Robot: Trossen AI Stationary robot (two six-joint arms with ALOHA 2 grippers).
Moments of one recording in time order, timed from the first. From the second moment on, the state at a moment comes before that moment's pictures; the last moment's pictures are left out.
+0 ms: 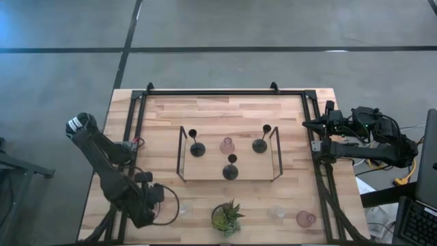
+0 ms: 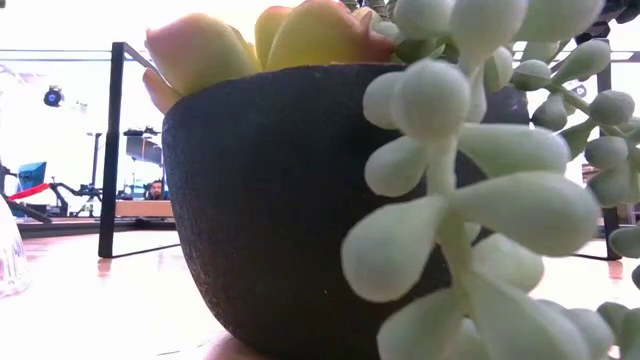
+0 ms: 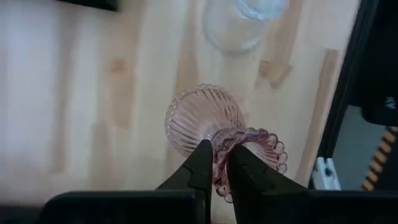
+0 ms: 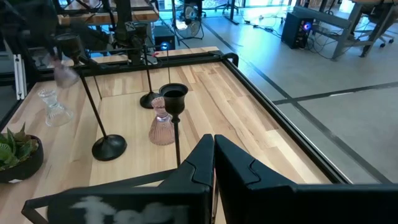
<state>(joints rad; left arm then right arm) -0.89 1.41 1.21 -1.15 -0.10 -1.06 -0.18 0.24 0.78 -0.83 0.07 0.05</state>
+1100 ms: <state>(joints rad) -0.26 1.45 1.58 -1.13 0.08 -0.48 -0.17 0.24 0.78 -0.83 0.07 0.05</state>
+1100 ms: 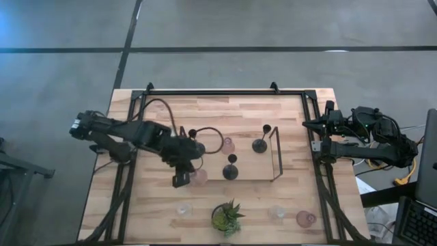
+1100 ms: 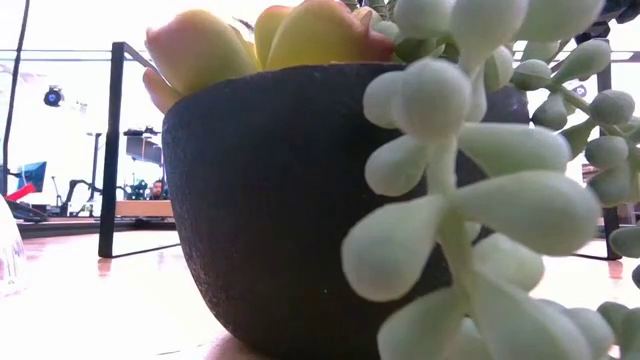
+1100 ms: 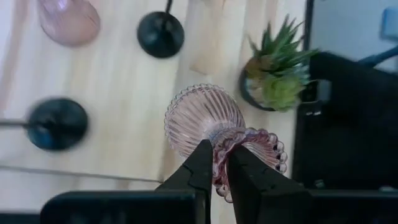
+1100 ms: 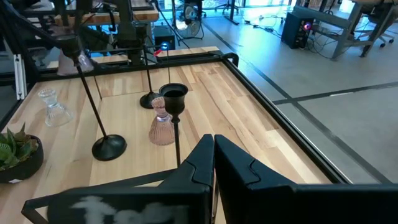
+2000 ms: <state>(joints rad) -0.14 1.62 1.70 -1.29 -0.04 0.35 -0.18 0.24 0.78 -0.83 0.07 0.05</state>
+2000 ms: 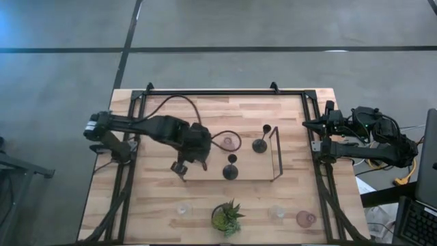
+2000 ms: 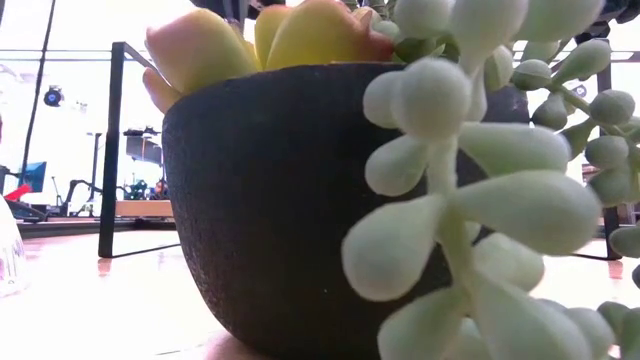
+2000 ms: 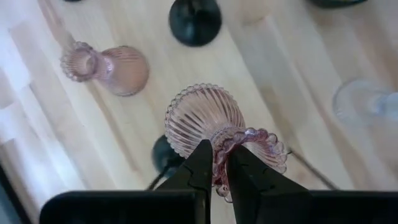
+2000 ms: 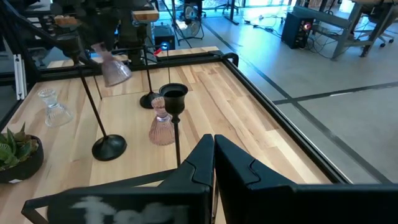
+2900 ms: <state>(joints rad) -0.01 1.93 1.96 -1.36 0.05 0.50 -0.17 0.24 0.78 -0.83 0.07 0.05</state>
